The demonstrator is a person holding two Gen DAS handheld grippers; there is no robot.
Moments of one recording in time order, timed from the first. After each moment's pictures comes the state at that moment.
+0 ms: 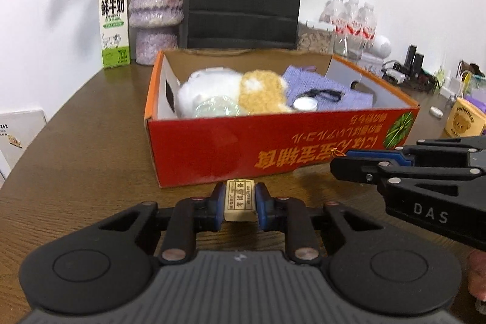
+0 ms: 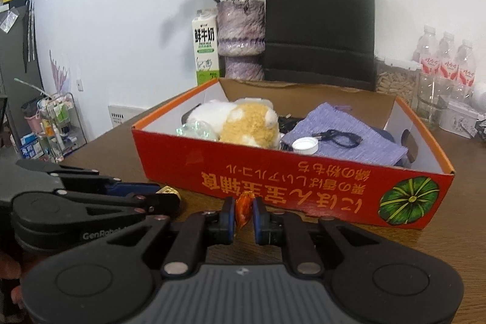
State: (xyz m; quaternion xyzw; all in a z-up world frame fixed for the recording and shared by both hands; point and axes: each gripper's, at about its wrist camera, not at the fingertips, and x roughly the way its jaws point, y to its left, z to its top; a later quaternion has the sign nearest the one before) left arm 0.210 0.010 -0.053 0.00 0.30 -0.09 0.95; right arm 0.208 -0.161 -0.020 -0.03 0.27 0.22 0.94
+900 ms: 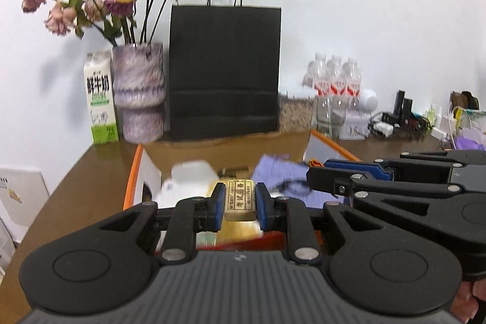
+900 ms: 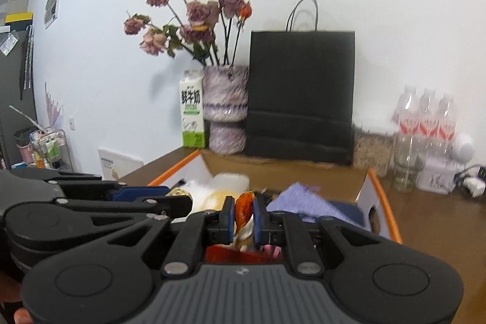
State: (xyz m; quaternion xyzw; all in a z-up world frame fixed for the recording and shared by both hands) left arm 0.234 -0.035 0.019 0.01 0.20 -0.10 0.98; right arm 0.227 -0.179 0.044 -0.02 0.17 0.19 0.97
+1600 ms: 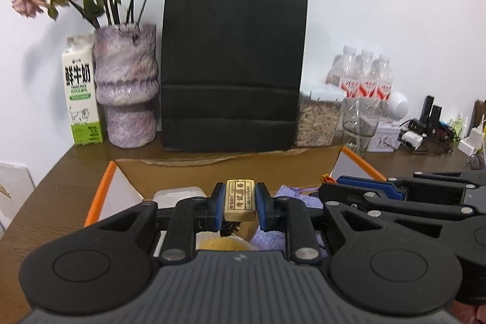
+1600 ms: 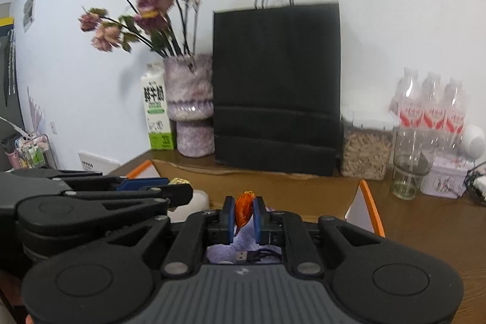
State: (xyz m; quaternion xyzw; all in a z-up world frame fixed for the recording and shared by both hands) left arm 0.348 -0.047 0.001 -0.01 0.23 -0.08 0.97; right arm 0.342 -0.202 0.023 0.00 0.23 0.18 0.96
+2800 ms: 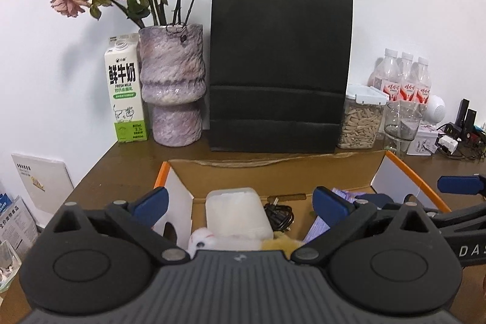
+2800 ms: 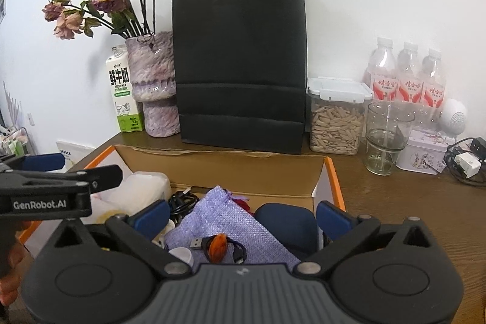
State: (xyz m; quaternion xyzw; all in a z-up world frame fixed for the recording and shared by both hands) left arm 0.342 -0.021 0.011 0.00 0.24 0.00 0.97; right arm 0.350 -0.222 0.024 0.00 0.27 0.14 0.95
